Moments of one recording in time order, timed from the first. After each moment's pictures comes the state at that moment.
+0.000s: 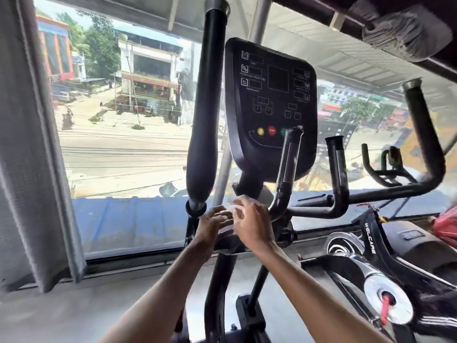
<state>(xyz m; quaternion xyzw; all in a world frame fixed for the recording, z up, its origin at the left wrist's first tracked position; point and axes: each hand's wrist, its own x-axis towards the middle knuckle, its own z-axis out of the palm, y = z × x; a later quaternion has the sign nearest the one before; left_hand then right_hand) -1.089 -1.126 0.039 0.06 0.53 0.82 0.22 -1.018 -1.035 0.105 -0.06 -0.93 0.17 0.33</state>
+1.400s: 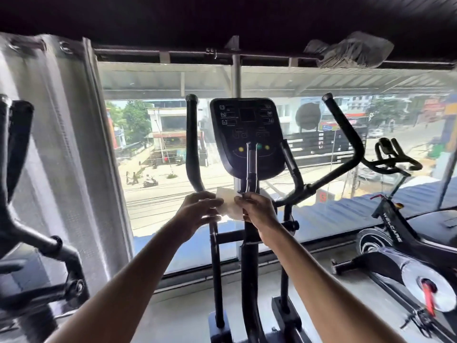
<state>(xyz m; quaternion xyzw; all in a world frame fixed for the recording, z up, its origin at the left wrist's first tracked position) -0.824 -1.251 0.202 0.24 0.63 0.73 0.15 -0.778 -1.062 0.177 -0.02 -0.67 0.70 0.23</state>
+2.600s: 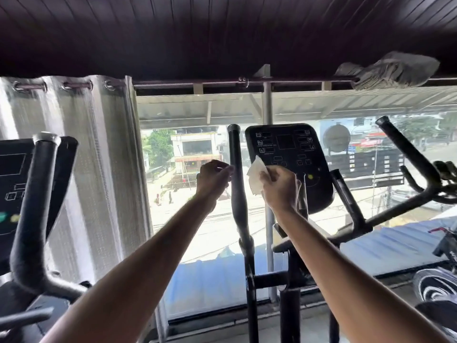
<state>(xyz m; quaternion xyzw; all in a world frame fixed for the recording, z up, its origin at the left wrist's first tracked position) -0.960 -1.279 0.330 0.16 0.72 0.65 -0.16 -0.911 -1.129 0.296 -0.06 -0.70 0.50 0.50</state>
